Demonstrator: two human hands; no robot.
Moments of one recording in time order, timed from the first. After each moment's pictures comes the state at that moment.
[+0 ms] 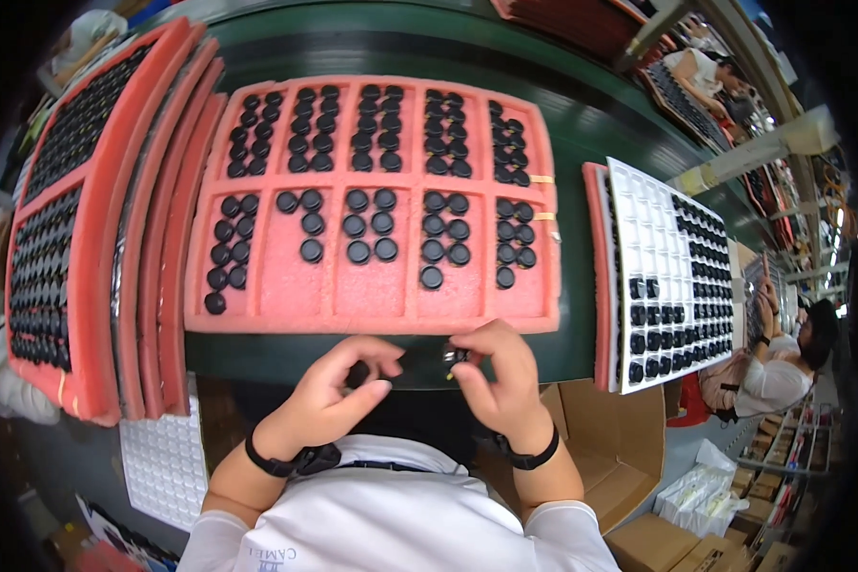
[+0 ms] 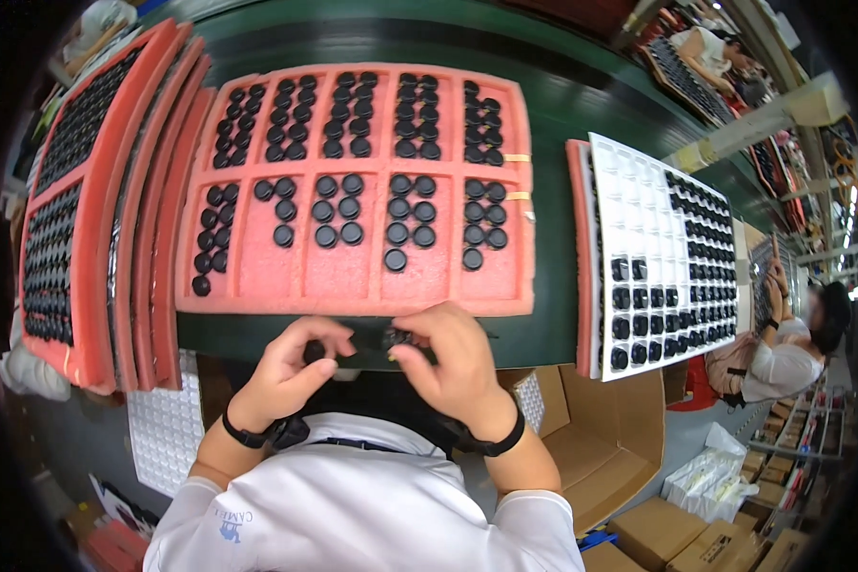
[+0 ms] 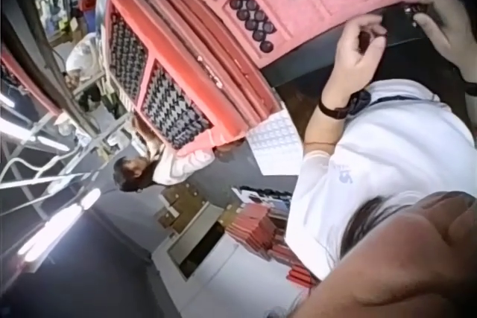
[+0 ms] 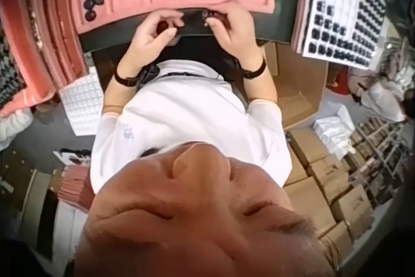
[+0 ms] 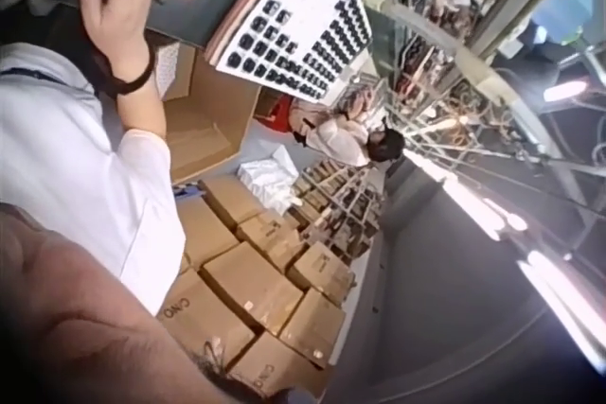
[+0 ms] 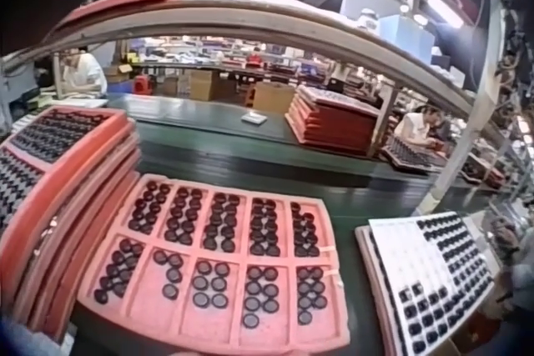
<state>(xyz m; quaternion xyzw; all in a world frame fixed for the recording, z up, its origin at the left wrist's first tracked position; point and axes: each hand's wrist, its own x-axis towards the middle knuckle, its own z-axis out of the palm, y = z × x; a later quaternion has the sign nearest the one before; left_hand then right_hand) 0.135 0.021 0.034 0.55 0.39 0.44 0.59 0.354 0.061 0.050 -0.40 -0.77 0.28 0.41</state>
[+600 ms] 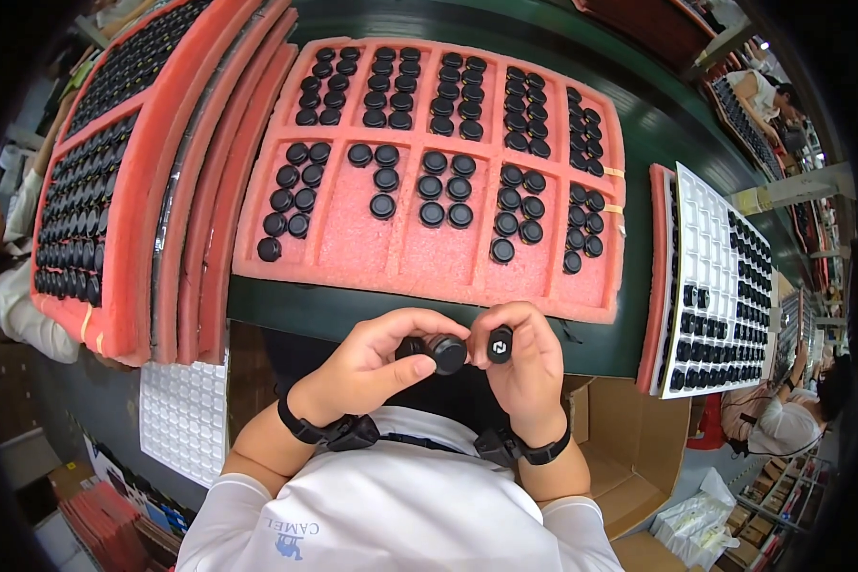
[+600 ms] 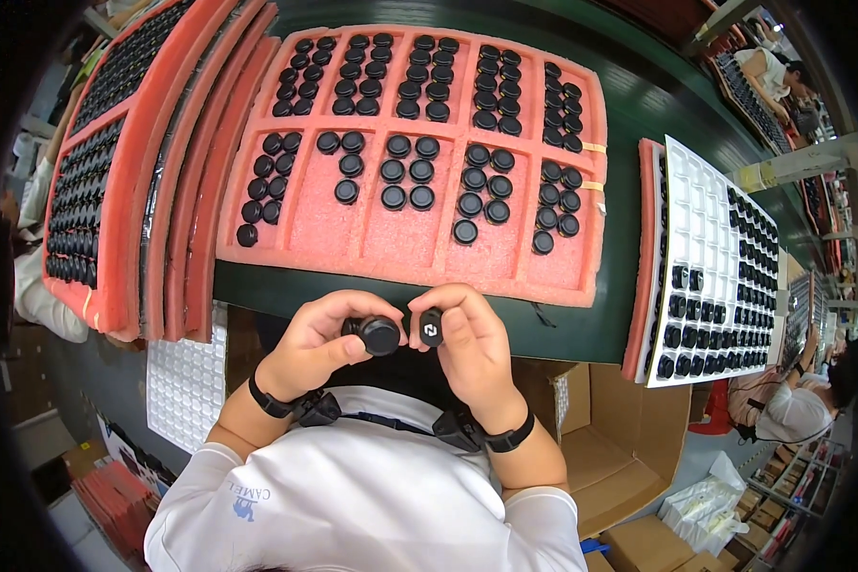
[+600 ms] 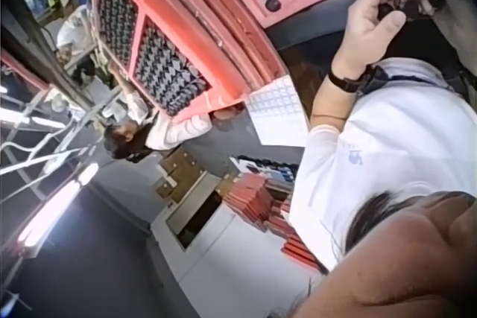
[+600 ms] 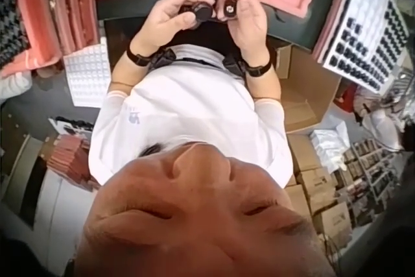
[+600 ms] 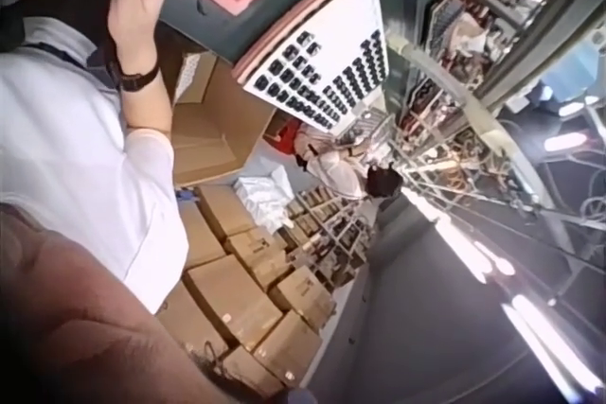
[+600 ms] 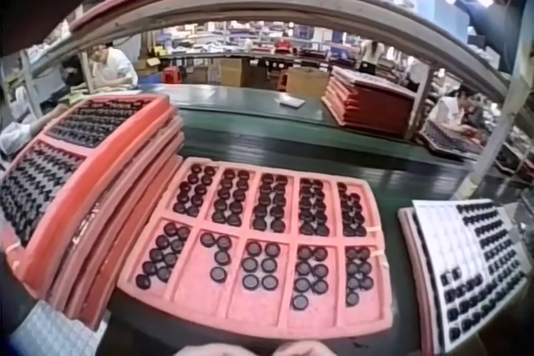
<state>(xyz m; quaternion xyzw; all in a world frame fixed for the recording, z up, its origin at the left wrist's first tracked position) 0.126 0.008 0.042 0.45 0.32 0.49 0.67 0.308 0.038 0.036 -0.27 -0.48 0.68 0.49</state>
